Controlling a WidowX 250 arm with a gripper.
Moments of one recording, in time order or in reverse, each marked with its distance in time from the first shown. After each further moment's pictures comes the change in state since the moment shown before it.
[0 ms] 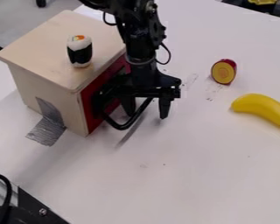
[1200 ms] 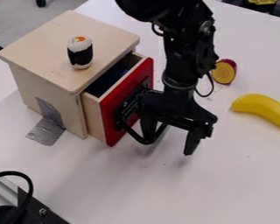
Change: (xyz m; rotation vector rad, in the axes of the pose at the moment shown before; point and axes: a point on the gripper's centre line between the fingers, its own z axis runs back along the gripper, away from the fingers) arm -0.056 -0.065 0.020 0.076 0.013 -0.322
